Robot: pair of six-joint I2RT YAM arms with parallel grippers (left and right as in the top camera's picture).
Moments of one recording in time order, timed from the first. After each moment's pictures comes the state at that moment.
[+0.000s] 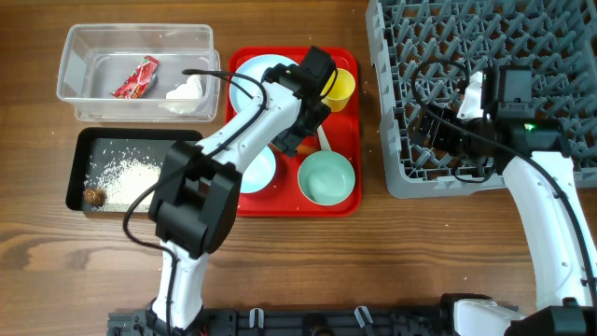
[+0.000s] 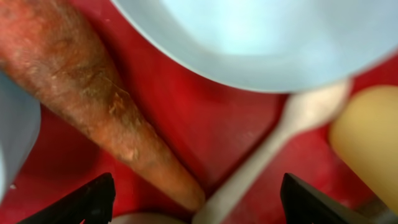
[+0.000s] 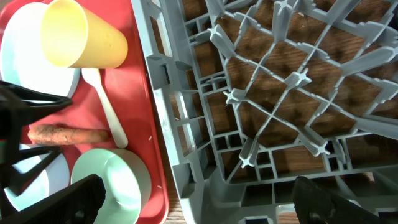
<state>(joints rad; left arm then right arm) -0.56 2.15 1.73 -0.98 -0.02 -1.40 -0.03 1.40 1.17 -0.90 -0.24 0.28</state>
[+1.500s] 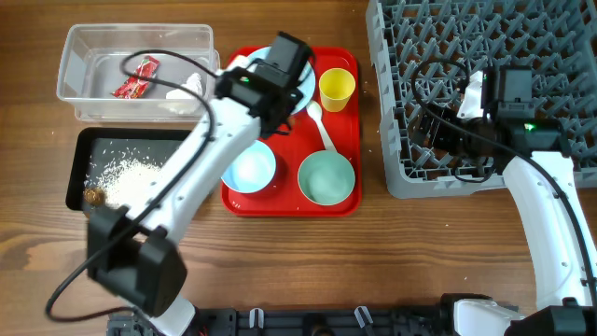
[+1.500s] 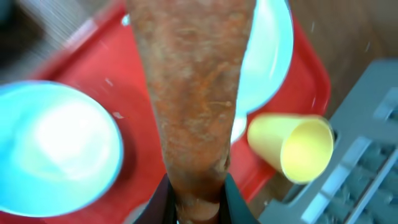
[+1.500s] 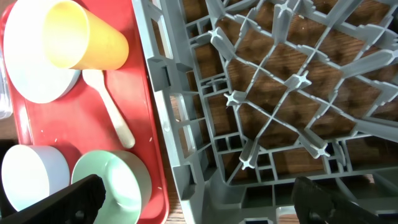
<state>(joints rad) -0.51 1.77 1.60 -0.98 -0.22 -1.30 -0.03 1.40 1.17 -0.89 -0.24 0.28</state>
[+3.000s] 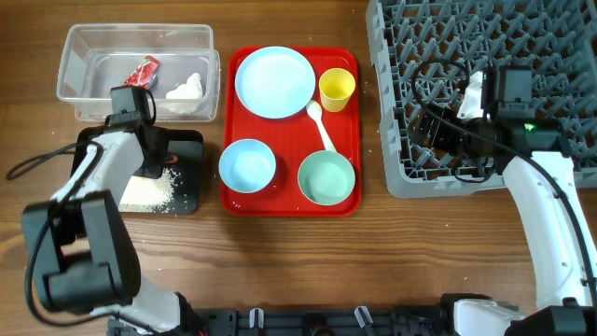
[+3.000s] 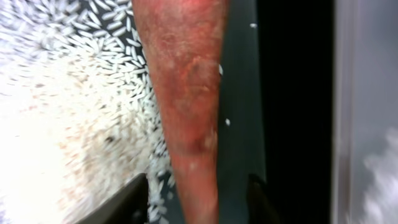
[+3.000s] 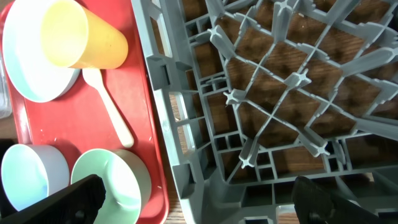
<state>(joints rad) 0.16 1.74 1.03 -0.55 -0.16 -1.20 -0.03 1.40 1.17 -0.90 -0.24 0.28</state>
